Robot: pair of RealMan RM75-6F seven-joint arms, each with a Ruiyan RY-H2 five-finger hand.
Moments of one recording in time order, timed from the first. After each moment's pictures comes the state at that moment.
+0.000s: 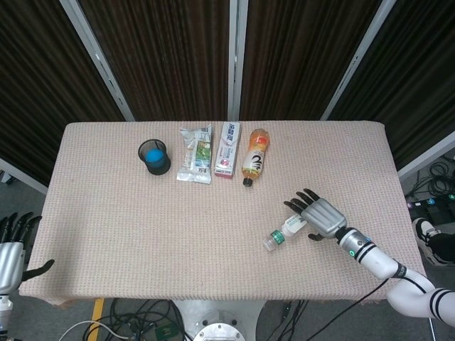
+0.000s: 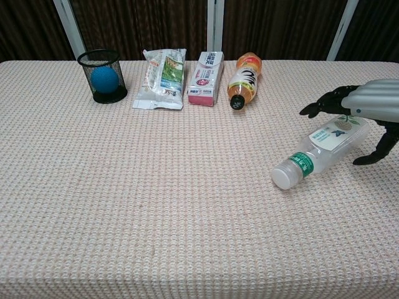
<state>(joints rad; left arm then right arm) 0.00 -1.13 -0.03 -1.66 1.48 1.55 0.11 0.66 -1.28 0.01 -1.33 -1.67 0.81 0.00</state>
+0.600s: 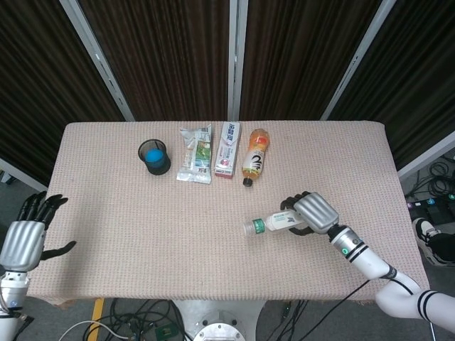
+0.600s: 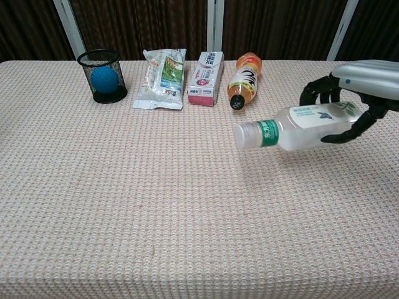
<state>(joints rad) -0.14 -1.16 -0.09 -1.60 1.56 1.48 -0.05 0.65 -1.35 0.05 -1.35 -1.65 1.00 0.20</state>
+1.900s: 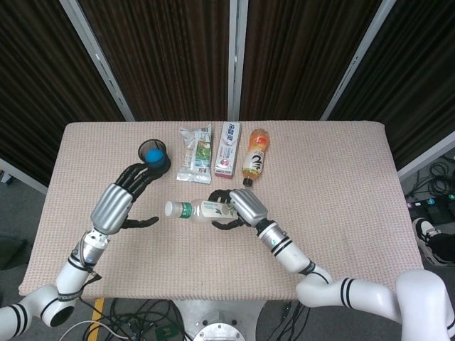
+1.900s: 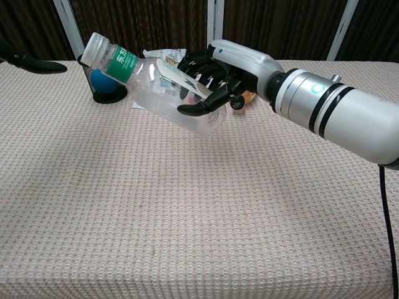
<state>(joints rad) -0.49 -1.41 -0.17 -1.50 1.68 1.38 -0.17 0.83 -1.72 0.26 -1.40 -1.30 0.91 0.24</state>
